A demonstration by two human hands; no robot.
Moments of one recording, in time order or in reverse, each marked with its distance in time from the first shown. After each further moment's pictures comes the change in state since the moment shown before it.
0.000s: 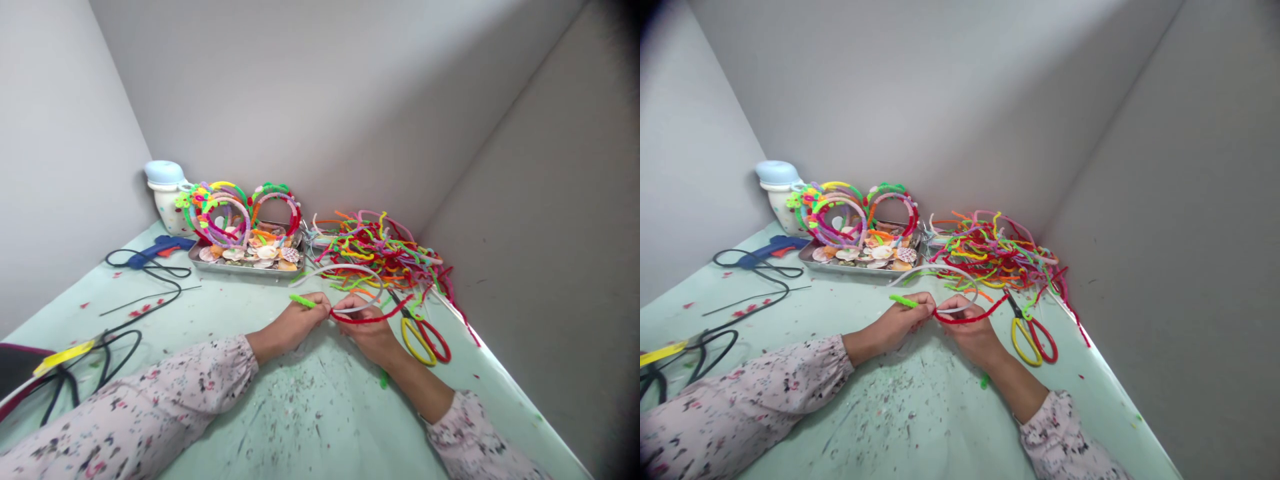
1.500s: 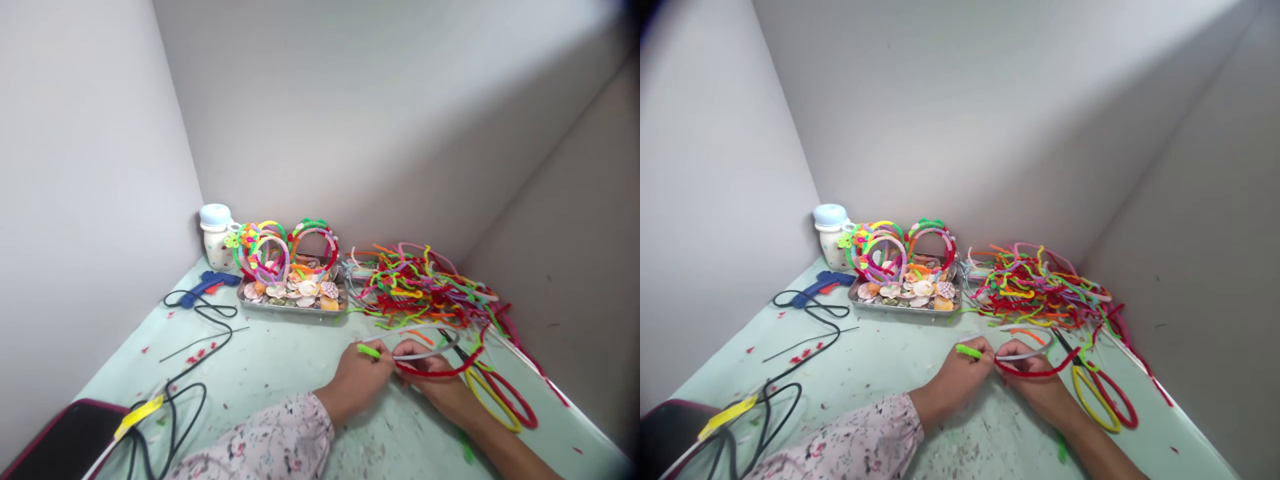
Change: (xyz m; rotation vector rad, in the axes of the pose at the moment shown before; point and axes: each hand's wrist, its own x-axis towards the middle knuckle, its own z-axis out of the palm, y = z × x) left_hand 0.012 -0.015 0.005 0.173 0.135 -0.014; right_hand 0.005 -0.003 -0.004 -0.128 -0.041 0.129
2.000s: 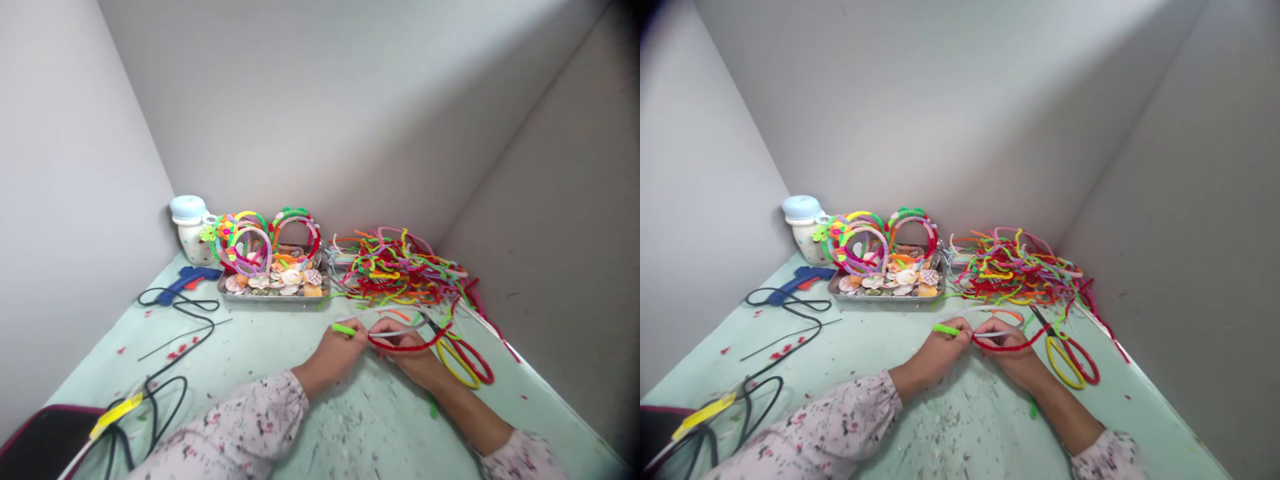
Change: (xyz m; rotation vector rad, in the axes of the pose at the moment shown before) left_hand -0.003 0.008 -0.008 -0.129 -0.071 -0.008; right_hand 0.000 0.005 -0.002 -0.061 -0.003 -0.090
